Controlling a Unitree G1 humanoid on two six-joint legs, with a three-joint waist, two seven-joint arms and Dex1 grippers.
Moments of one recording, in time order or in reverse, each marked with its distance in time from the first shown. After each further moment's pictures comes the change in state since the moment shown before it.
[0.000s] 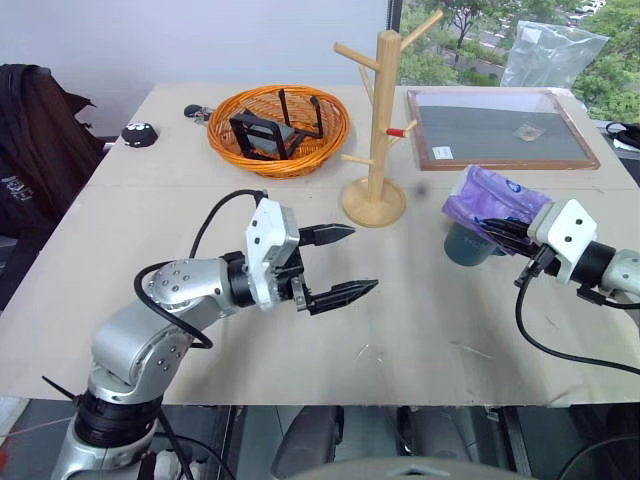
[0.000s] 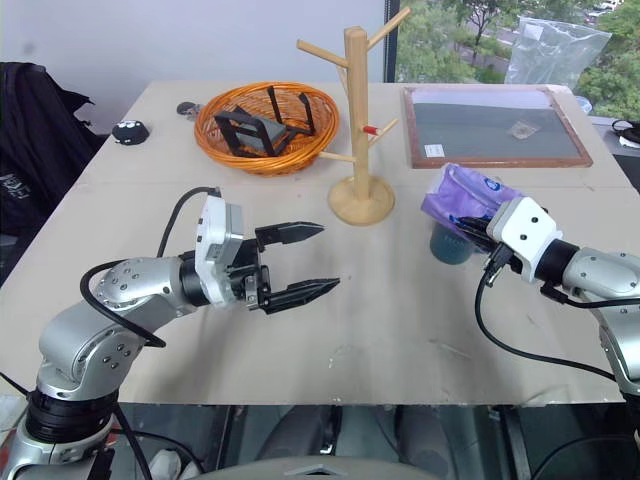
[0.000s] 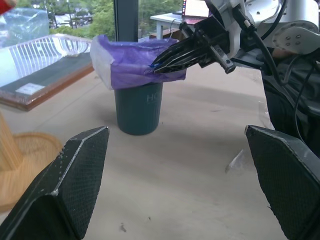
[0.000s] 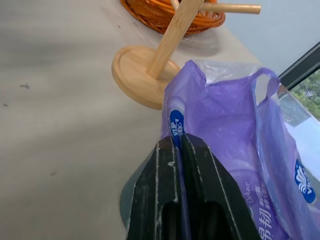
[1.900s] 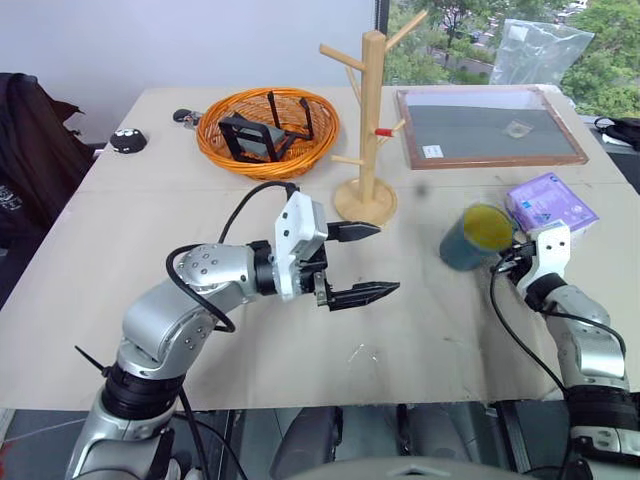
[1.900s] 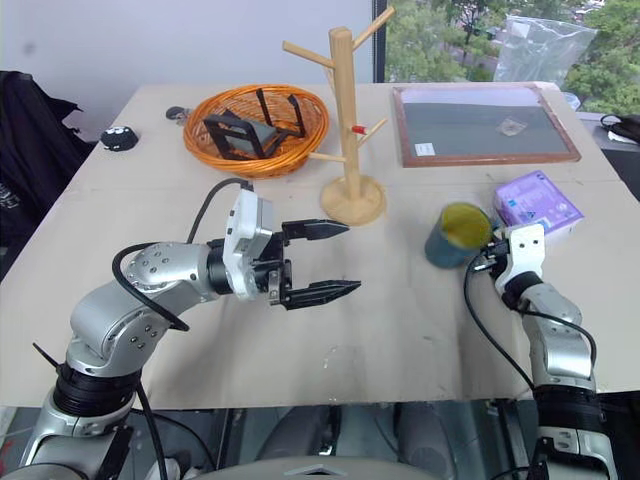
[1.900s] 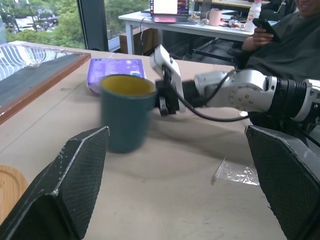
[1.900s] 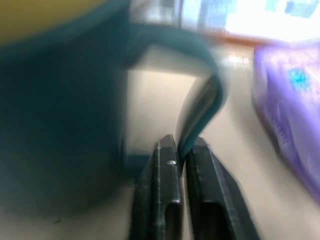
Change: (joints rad) left arm -0.092 -0.036 -0.113 0.059 0.051 -0.003 -0.033; right arm -0.064 0.480 -0.049 0.493 -0.085 -0.145 -0.296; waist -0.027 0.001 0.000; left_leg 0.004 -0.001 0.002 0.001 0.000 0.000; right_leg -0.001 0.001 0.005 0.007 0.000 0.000
